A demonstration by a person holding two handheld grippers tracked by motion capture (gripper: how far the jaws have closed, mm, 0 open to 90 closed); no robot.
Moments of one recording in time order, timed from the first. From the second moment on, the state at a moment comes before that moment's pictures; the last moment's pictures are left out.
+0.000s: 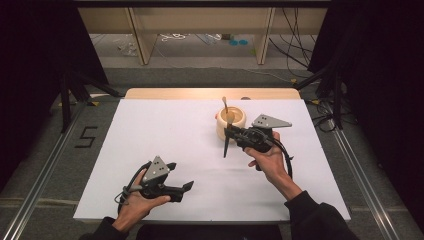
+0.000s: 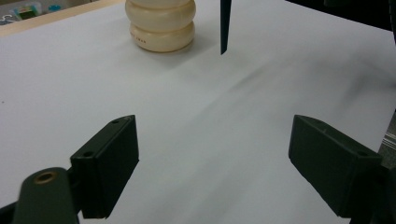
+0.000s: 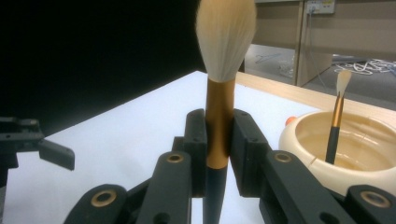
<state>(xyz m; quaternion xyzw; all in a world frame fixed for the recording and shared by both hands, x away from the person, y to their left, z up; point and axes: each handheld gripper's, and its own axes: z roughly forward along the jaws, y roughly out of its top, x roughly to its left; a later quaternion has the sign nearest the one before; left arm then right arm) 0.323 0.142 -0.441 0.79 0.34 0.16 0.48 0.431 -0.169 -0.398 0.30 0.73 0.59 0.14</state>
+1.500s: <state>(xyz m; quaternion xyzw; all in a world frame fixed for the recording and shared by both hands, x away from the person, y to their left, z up) 0.316 0.142 -0.443 0.79 0.34 0.17 0.47 0.478 -0.179 -0.350 0.32 0.72 0.60 0.16</state>
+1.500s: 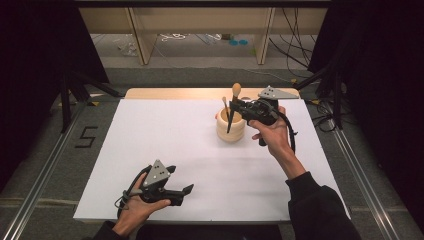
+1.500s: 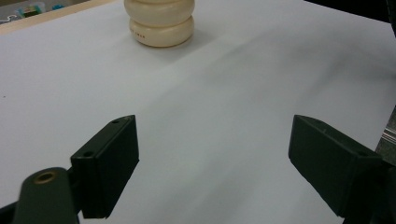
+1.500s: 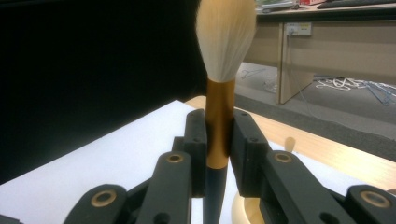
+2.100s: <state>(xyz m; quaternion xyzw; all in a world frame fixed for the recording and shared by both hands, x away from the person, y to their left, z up) 0.317 0.144 -0.443 0.79 0.34 0.16 0.47 0.499 -0.191 -0.339 0.34 0.69 0.61 0.18</state>
